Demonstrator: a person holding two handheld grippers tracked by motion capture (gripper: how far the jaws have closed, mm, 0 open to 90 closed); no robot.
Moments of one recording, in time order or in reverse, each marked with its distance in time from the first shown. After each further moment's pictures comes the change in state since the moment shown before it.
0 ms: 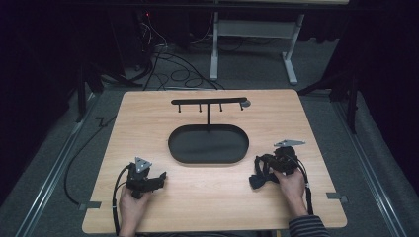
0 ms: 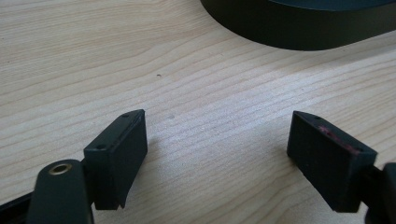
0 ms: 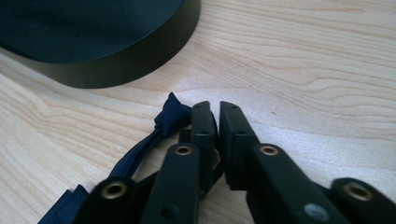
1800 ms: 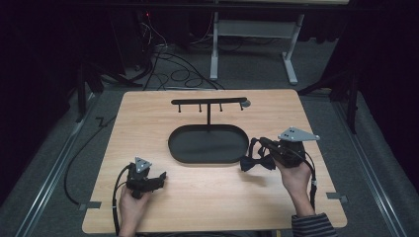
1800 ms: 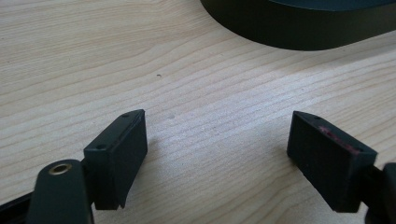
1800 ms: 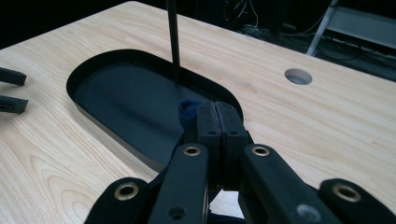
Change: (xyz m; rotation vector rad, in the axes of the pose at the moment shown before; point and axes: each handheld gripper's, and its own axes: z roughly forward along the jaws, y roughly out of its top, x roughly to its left) left arm 0.000 0.000 0.000 0.000 0.000 0.000; right arm 0.048 0.051 -0.084 -0.299 0.039 -0.185
